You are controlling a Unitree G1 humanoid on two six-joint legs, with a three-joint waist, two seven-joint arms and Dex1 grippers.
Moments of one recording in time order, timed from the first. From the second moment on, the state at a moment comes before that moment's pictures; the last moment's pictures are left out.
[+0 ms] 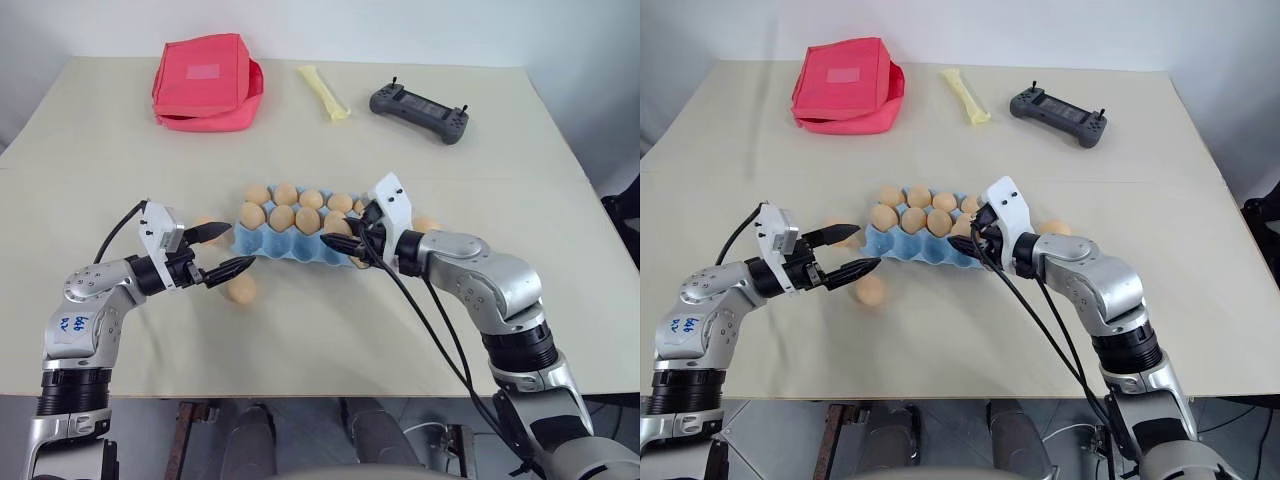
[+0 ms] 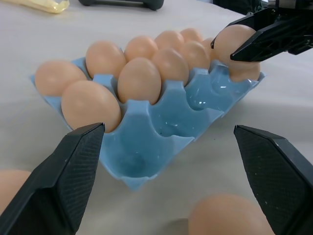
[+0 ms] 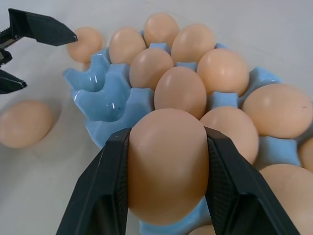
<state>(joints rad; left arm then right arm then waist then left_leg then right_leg) -0.30 0.63 0.20 0.01 -0.47 0.37 -0.93 -0.65 -0.37 0.19 -0.19 0.48 0.89 0.50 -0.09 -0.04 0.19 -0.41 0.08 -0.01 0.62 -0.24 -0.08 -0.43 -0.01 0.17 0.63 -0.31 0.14</state>
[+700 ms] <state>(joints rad) -0.31 0.63 0.20 0.01 -0.47 0.37 -0.92 -0.66 -0.44 0.10 -0.25 0.47 0.93 0.56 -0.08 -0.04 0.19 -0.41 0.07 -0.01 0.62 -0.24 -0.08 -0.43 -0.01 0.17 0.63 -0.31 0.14</state>
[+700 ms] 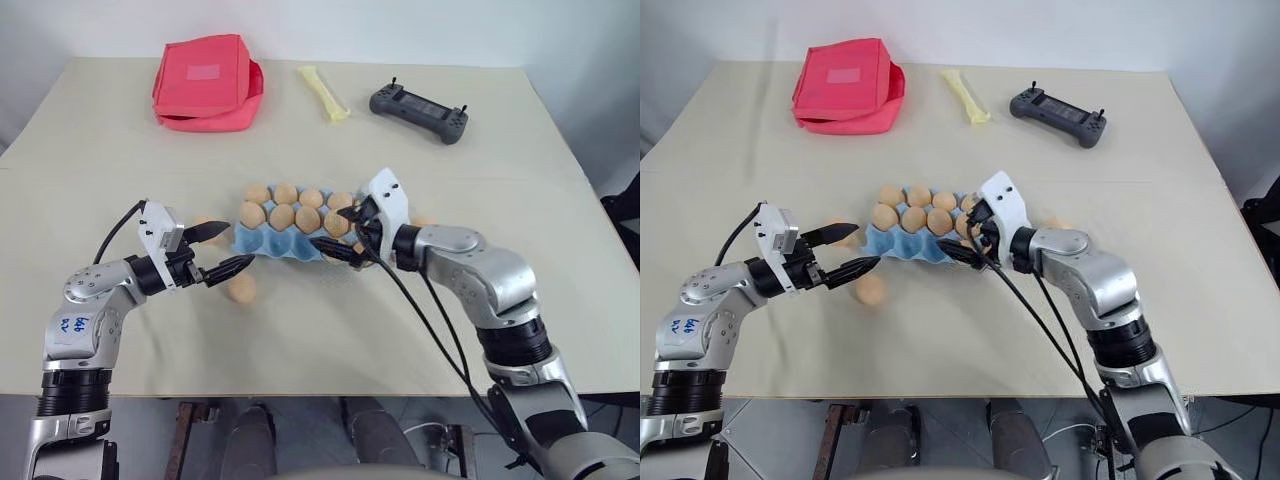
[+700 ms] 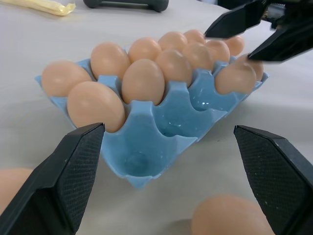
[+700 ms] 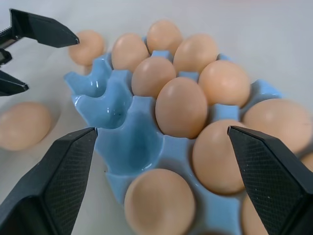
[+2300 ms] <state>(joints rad) -0.30 0.62 0.21 0.01 -0.47 0.34 -0.88 -0.66 -0.55 -0.04 0.30 0.33 0.54 0.69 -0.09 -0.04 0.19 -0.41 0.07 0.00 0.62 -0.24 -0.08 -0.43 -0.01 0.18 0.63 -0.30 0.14</state>
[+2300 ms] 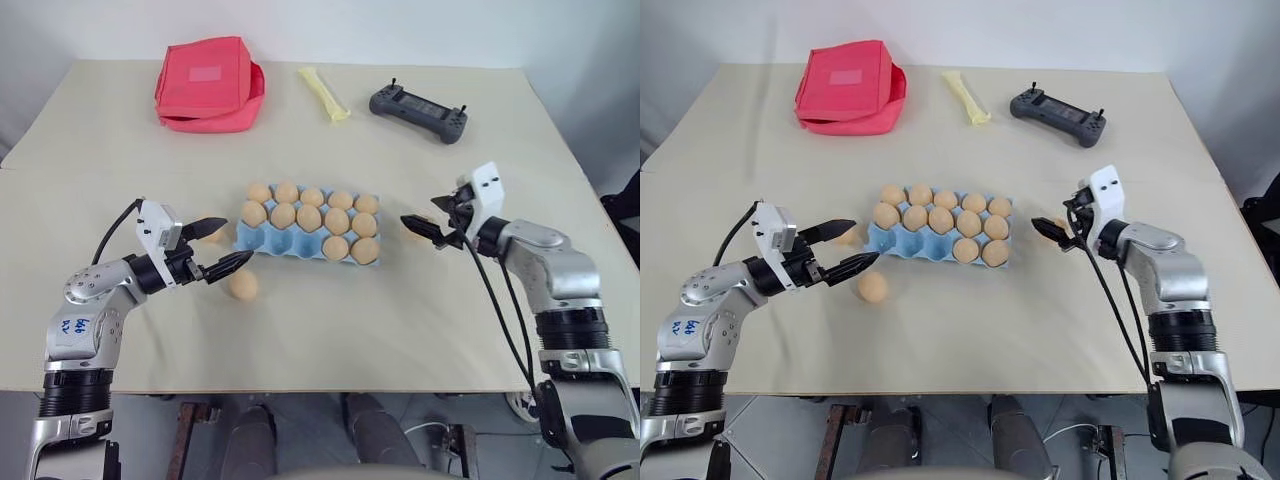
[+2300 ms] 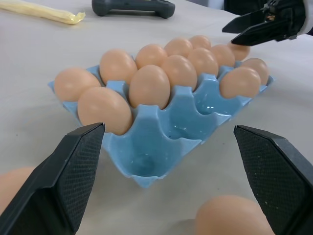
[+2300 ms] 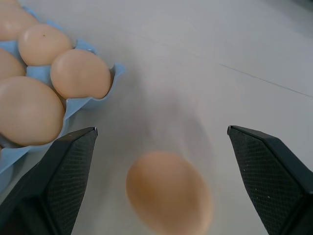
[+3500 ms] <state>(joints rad) -0.28 0.64 0.24 0.02 -0.44 0.29 -0.83 -0.78 -0.26 0.15 -0.14 0.42 0.85 0.64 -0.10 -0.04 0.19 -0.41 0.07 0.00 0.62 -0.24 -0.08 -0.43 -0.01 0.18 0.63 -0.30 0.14</state>
